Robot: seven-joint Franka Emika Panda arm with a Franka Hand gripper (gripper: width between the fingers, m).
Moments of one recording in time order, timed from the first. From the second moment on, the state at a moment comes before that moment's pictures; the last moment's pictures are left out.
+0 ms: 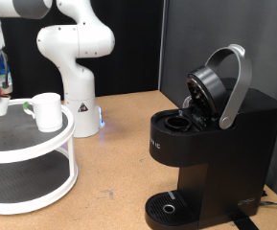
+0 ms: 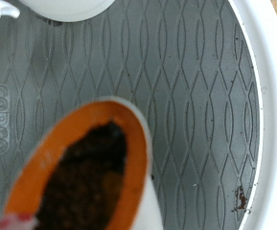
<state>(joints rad) -0.07 -0.48 -0.60 -2.56 -0.26 2.14 -1.30</state>
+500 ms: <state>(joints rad) 0.00 -0.48 -0.61 -2.52 0.02 2.04 -1.30</state>
